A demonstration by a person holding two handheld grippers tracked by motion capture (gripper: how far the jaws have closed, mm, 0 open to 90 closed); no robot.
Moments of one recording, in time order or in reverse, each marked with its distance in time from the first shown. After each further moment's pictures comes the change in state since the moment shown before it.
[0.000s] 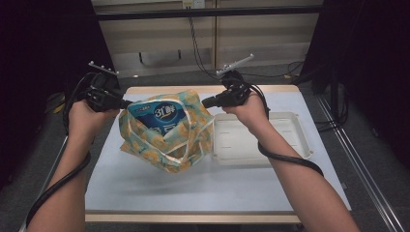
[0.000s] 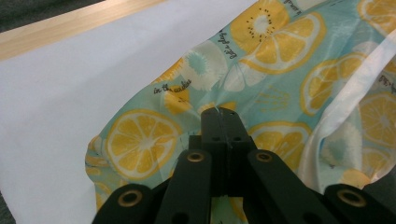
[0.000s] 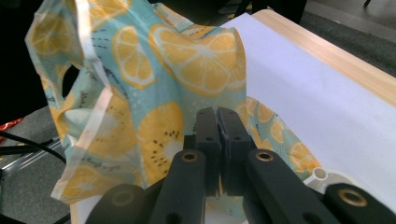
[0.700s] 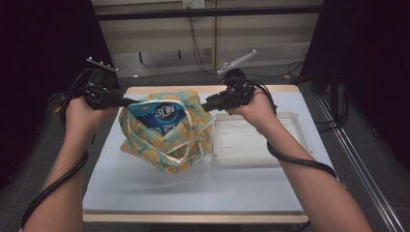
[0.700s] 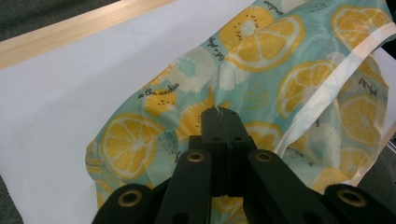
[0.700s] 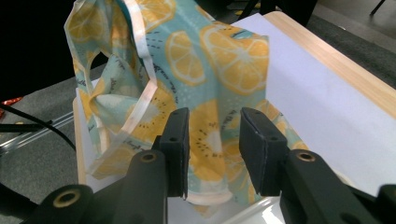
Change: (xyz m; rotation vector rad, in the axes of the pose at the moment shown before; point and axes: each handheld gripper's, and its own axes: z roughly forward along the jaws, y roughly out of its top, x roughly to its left) left arm -0.010 0.006 -0.008 0.004 0.006 0.015; right arm 0.018 0.007 -0.018 0.027 0.014 -0.087
